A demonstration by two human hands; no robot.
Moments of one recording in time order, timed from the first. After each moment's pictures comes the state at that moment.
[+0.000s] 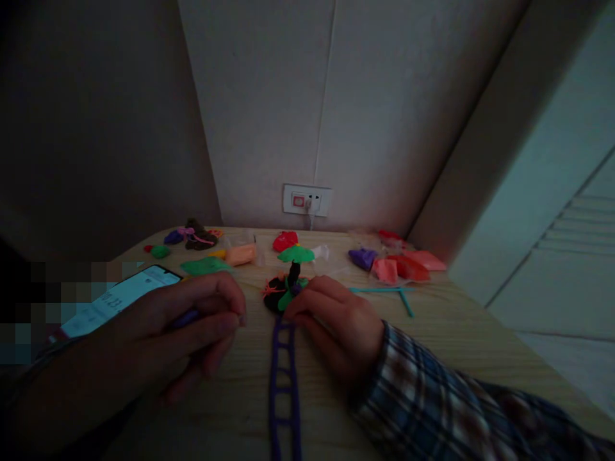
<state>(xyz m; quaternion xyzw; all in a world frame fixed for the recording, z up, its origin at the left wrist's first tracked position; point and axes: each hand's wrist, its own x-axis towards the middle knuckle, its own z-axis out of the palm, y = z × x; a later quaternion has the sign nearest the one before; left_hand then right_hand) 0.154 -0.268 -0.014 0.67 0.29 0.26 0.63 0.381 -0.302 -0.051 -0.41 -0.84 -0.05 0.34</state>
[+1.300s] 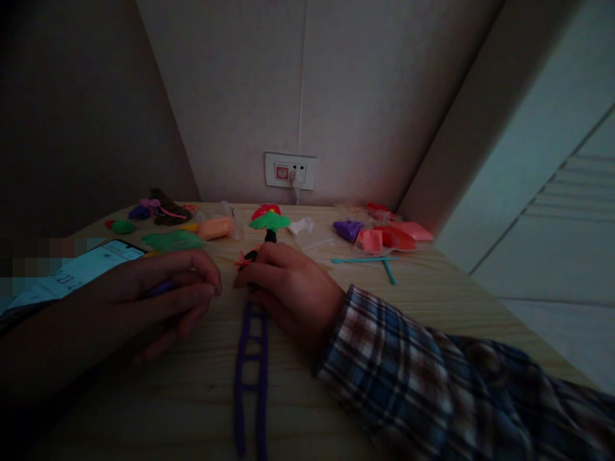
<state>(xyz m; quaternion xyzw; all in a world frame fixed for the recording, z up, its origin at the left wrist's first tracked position) 0.155 -0.255 -0.023 0.71 0.36 0.22 0.56 0.369 -0.285 -0.054 -0.35 -0.87 0.01 0.34</state>
